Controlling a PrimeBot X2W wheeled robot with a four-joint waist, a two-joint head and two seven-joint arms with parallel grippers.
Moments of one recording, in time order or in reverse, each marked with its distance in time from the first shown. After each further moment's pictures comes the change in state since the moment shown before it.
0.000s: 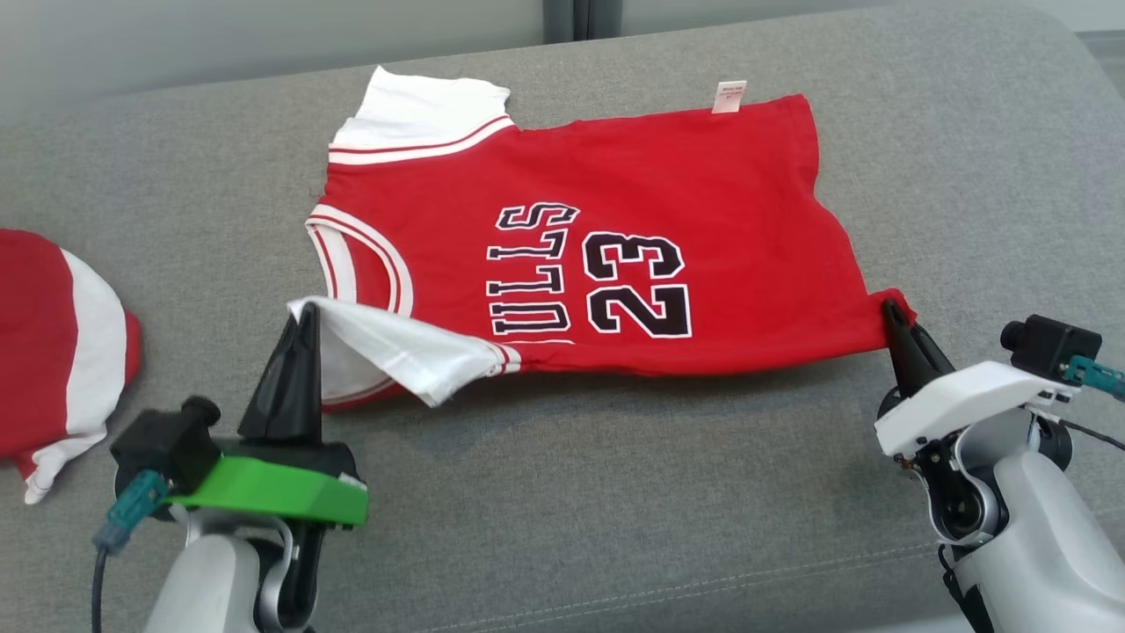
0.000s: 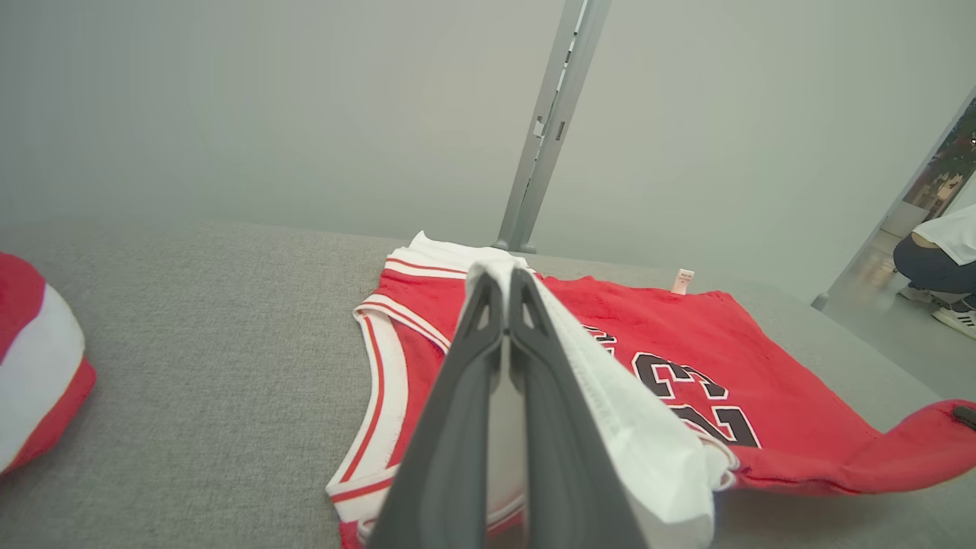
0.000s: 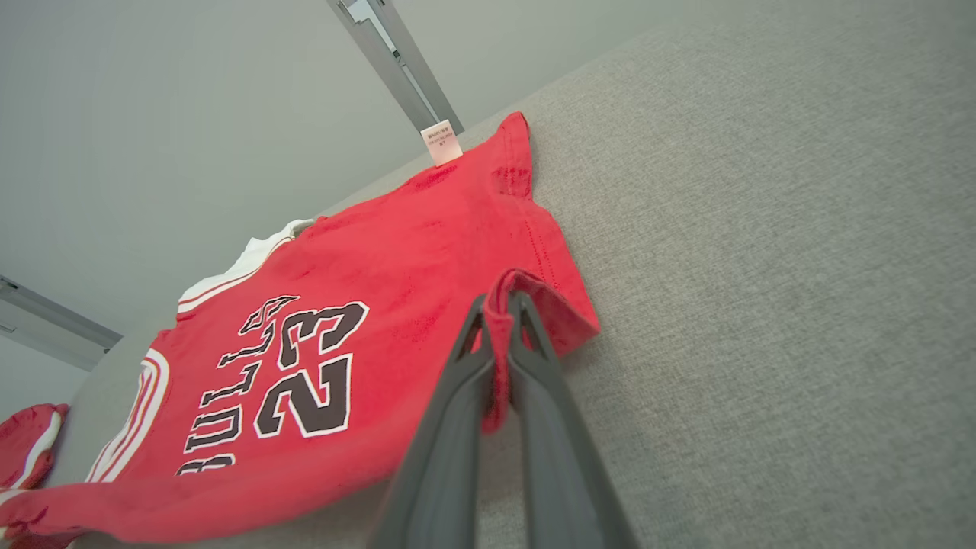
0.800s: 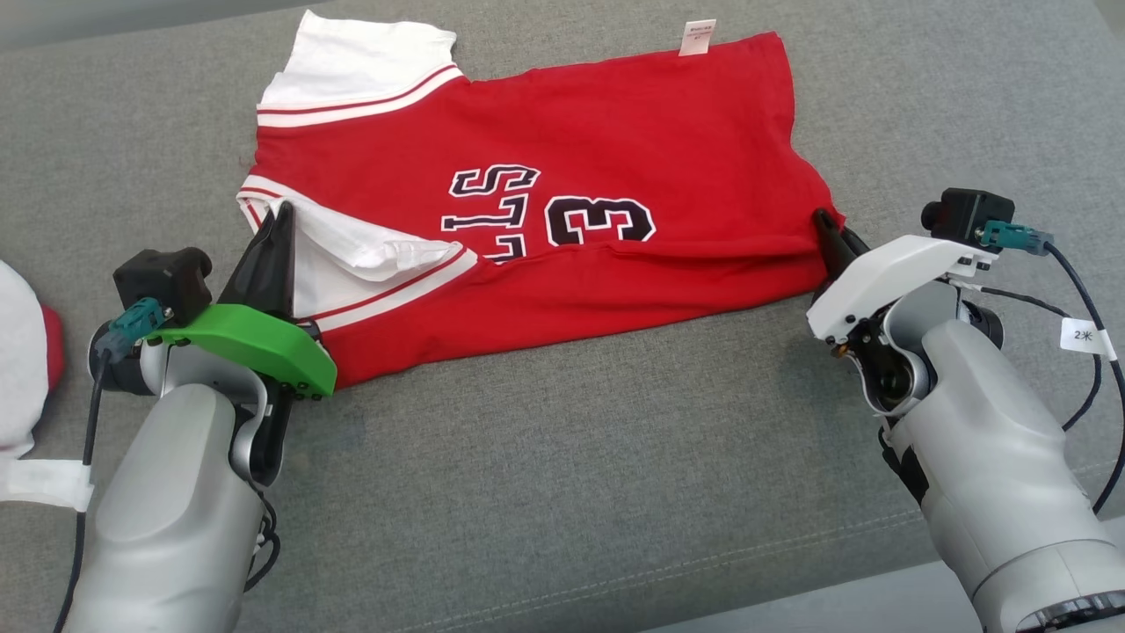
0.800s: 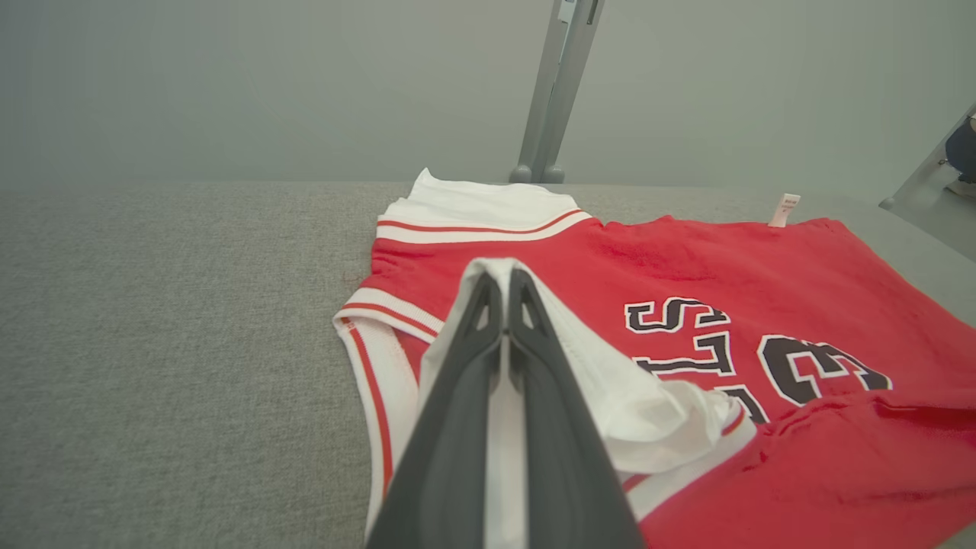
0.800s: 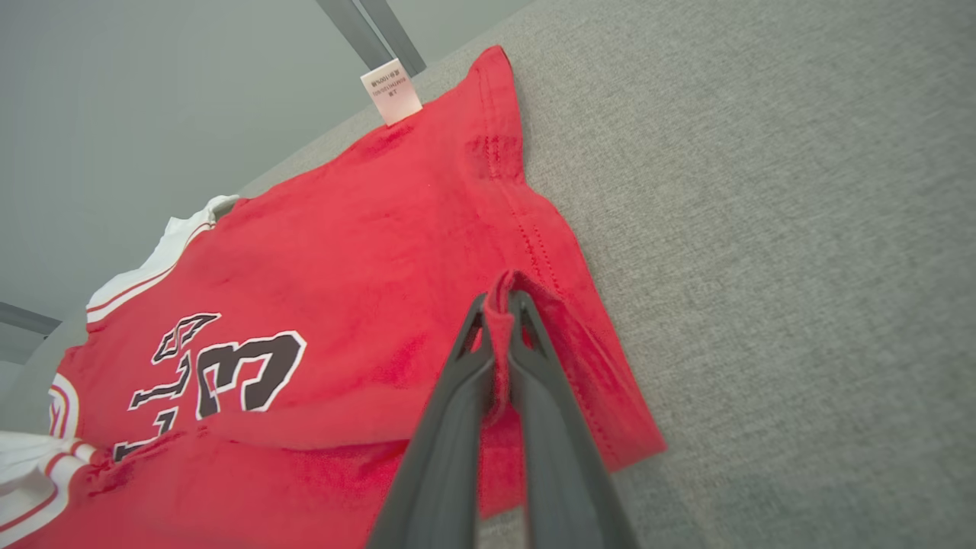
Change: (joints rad) left arm -0.475 0.089 -0.149 0.555 -0.072 -0.008 -0.019; right arm -0.419 0.060 0.104 0.457 0.018 0.000 0.027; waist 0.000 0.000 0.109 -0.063
